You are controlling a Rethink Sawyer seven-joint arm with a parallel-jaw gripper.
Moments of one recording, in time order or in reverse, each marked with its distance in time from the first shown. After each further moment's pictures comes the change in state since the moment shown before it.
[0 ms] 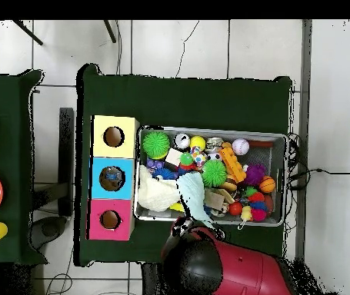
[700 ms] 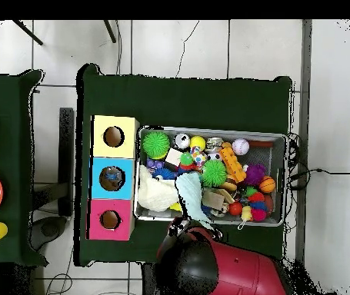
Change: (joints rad) arm 0.023 -0.005 -0.009 0.000 0.011 0.000 0.000
